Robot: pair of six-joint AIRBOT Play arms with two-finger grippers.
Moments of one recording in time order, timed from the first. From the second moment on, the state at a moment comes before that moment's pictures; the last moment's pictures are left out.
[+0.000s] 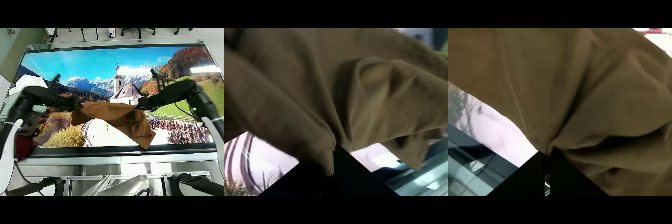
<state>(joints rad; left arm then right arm) -0.06 -1.40 1.15 -2.24 1.14 1.69 0.18 -1.33 1.15 2.22 -1.14 -1.78</state>
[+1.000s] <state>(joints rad) 0.12 -1.45 1.11 -2.24 1.26 1.71 -0.04 -1.02 0.76 2.18 -1.24 -1.72</state>
